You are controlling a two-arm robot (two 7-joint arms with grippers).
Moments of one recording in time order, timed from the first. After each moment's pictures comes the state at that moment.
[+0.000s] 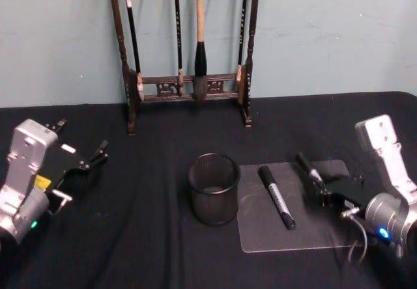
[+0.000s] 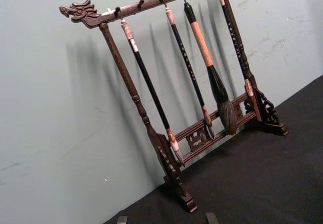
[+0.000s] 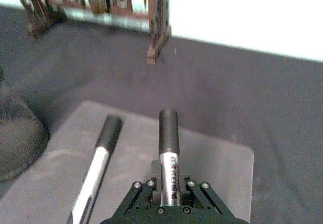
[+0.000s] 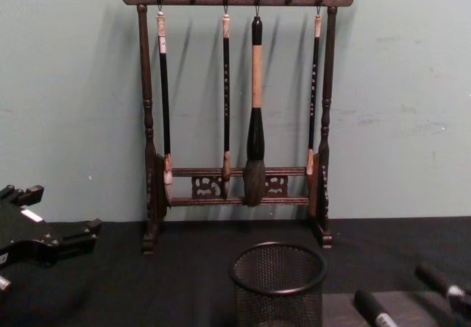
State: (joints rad) left arm -0.20 0.60 0.45 -1.41 -0.25 -0.12 0.03; right arm 0.10 0.43 -0.24 -1.54 0.34 0.42 0.19
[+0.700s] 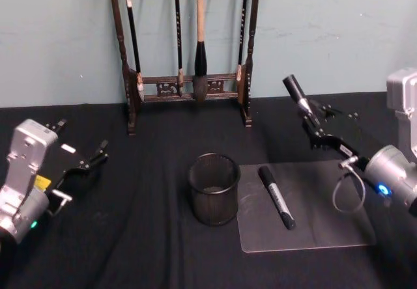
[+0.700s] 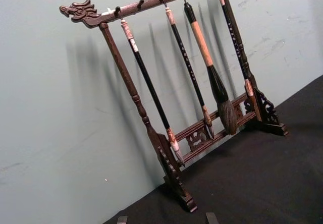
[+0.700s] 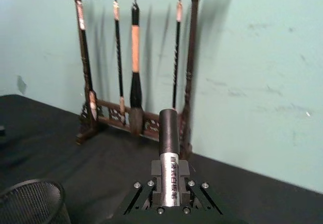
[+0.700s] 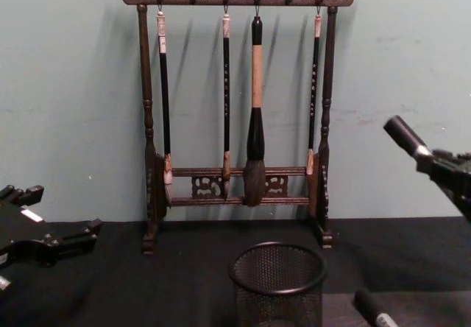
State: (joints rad) left arm -0.20 0.60 0.45 -1.41 -0.25 -0.12 0.03; right arm 0.17 0.40 -0.20 -1.53 0.37 0.07 0.35
